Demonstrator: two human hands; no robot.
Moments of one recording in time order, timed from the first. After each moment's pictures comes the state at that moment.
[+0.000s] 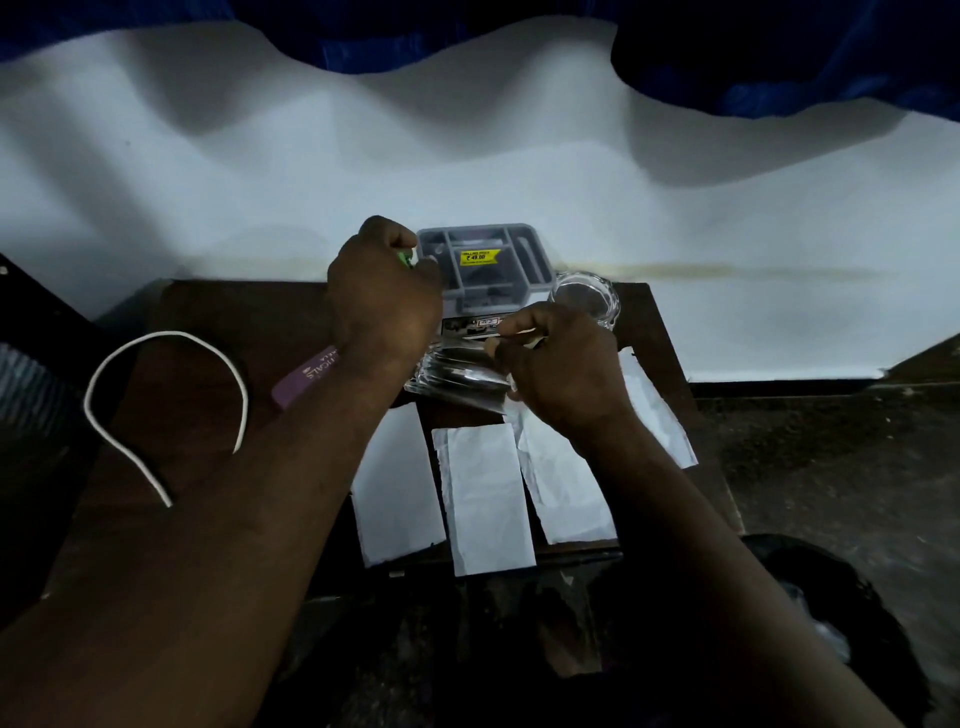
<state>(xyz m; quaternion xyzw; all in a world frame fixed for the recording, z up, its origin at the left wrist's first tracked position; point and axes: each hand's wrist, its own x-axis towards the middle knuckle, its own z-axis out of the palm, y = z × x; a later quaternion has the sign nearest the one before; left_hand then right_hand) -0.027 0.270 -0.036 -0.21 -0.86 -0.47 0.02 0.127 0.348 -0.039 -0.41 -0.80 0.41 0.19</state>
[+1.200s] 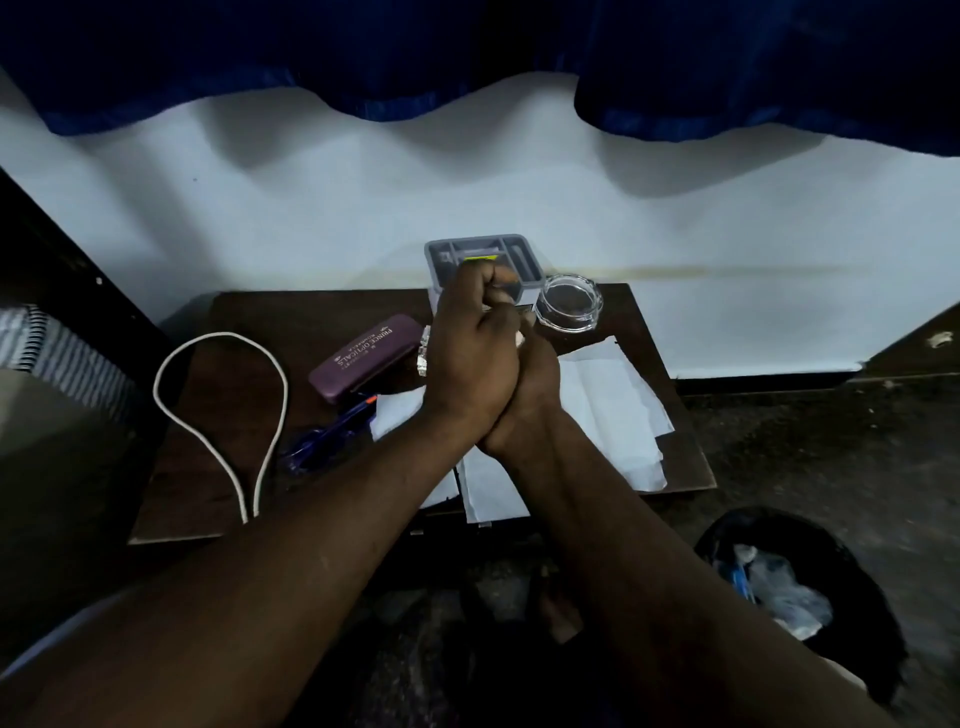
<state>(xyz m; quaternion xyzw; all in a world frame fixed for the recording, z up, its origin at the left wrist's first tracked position) 0.082 0.240 -0.013 -0.29 -0.67 -0.67 -0.12 0.129 0.257 0.011 -0.45 -0.32 0.80 0.22</state>
